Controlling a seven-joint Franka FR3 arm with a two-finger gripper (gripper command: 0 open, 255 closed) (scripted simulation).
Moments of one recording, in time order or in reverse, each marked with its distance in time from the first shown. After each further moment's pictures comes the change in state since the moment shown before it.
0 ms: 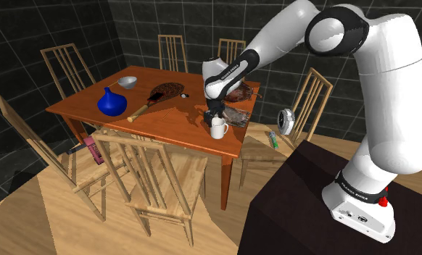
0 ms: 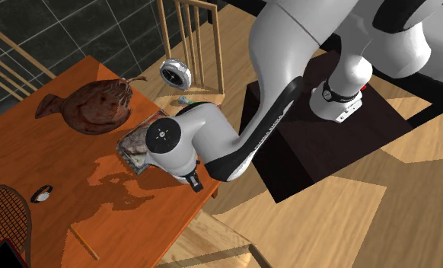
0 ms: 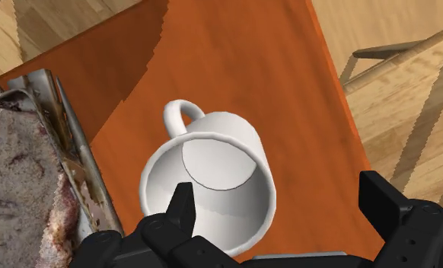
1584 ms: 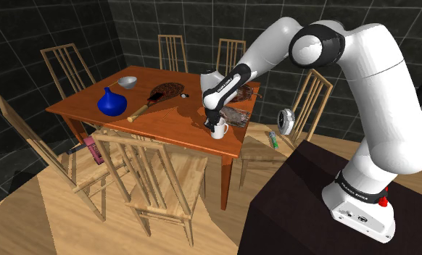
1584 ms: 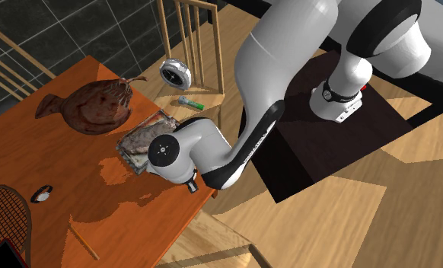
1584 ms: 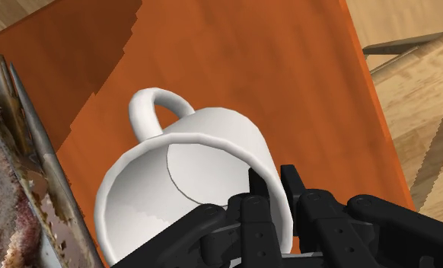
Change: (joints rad) arm 0.005 0.143 -0.008 0.078 -0.011 0.060 0.008
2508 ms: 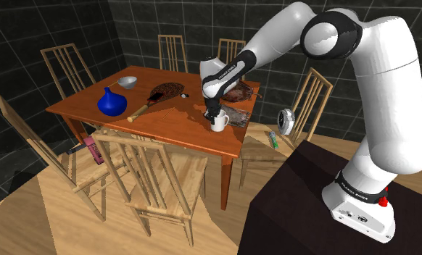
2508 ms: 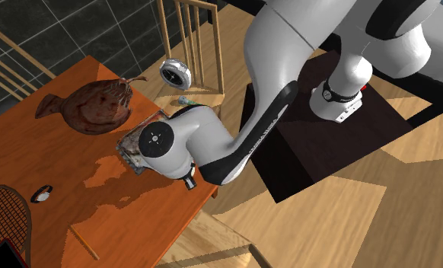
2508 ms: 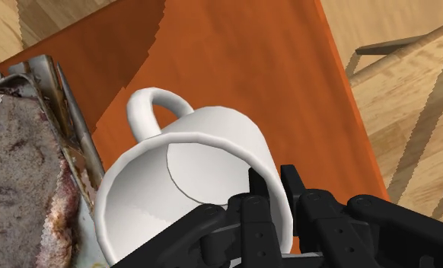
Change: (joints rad) arm -0.002 -0.107 0.005 -0.014 0.006 -0.092 -0.008
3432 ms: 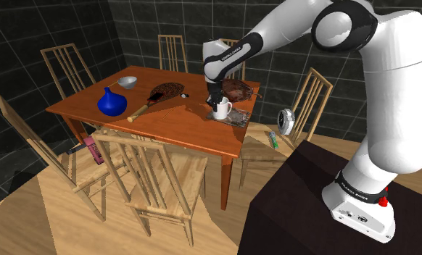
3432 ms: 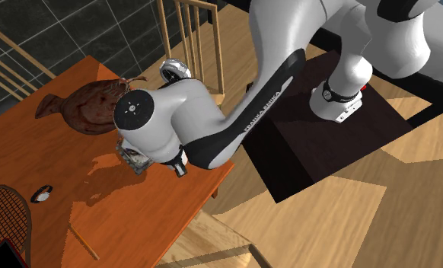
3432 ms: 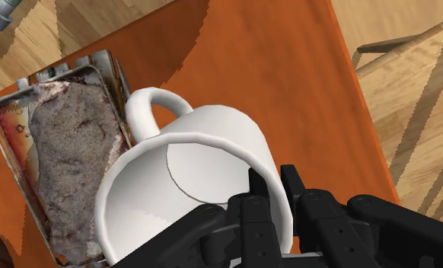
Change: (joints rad) arm -0.035 -0.087 -0.006 0.048 0.012 -0.133 -0.054
